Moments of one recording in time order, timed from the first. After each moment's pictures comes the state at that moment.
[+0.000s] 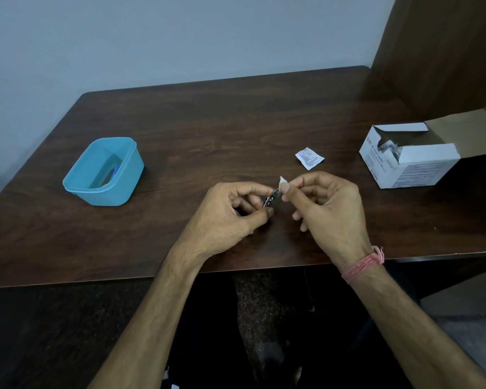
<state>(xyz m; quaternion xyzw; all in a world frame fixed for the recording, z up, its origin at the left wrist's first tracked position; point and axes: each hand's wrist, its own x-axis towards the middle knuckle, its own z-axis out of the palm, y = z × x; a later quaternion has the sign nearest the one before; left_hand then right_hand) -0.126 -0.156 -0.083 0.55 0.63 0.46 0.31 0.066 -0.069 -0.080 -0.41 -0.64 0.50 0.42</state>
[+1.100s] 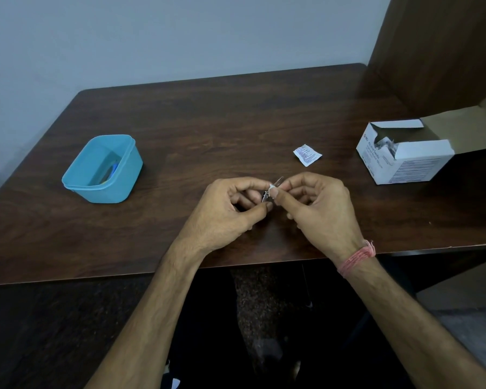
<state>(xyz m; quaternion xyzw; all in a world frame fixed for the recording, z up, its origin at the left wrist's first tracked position) -0.123 -0.158 -0.078 0.55 0.61 0.47 0.31 0.065 -0.072 -0.081 -0.41 -0.70 0.45 0.37</state>
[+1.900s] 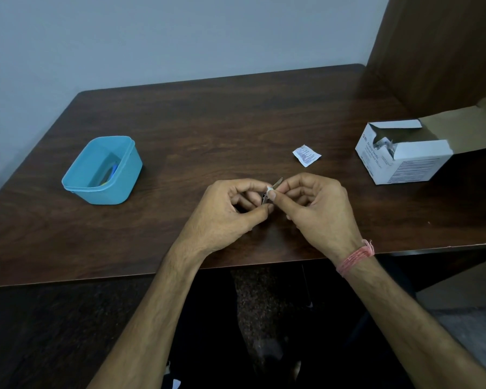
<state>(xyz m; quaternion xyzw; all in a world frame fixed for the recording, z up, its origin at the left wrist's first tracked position) -0.125 -0.158 -0.080 0.56 0.61 0.46 0.31 0.064 -0.072 -0.080 -0.40 -0.71 0.45 0.36</state>
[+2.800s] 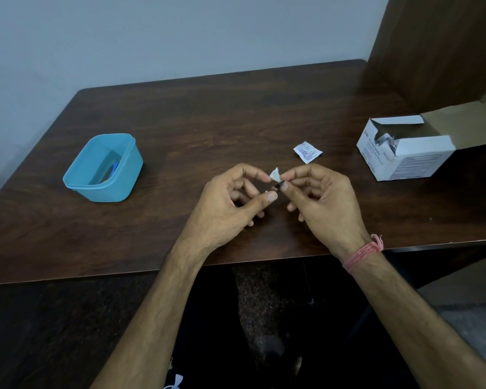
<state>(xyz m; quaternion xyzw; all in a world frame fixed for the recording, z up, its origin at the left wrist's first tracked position) -0.119 -0.159 -0.075 0.52 0.62 0.50 0.31 0.069 -0.065 -0.085 -0.36 -0.67 0.51 0.40</state>
